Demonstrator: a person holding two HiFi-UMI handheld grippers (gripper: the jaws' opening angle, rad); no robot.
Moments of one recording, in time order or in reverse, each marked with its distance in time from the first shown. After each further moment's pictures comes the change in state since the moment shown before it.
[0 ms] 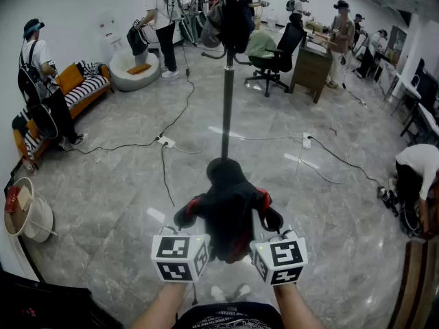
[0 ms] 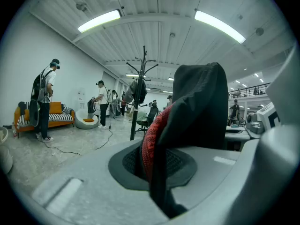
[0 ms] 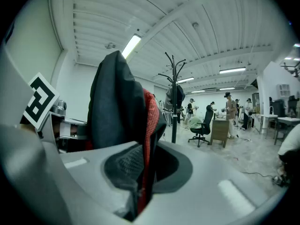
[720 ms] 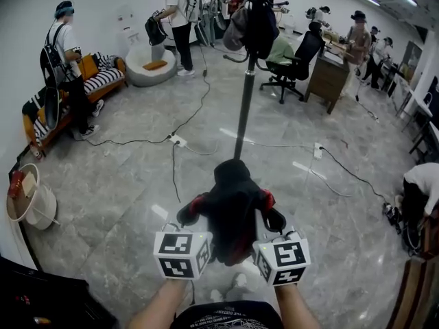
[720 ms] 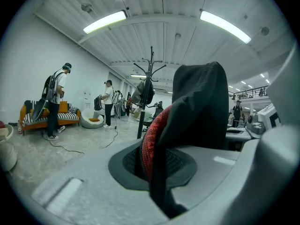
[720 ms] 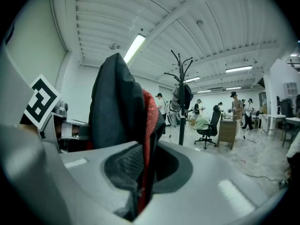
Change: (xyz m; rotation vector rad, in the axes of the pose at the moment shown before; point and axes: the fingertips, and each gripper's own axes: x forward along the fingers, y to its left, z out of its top) left arm 0.002 0.041 0.004 -0.023 -0.004 0.051; right arm 0.033 0.027 0.001 -0.010 -0.002 0.079
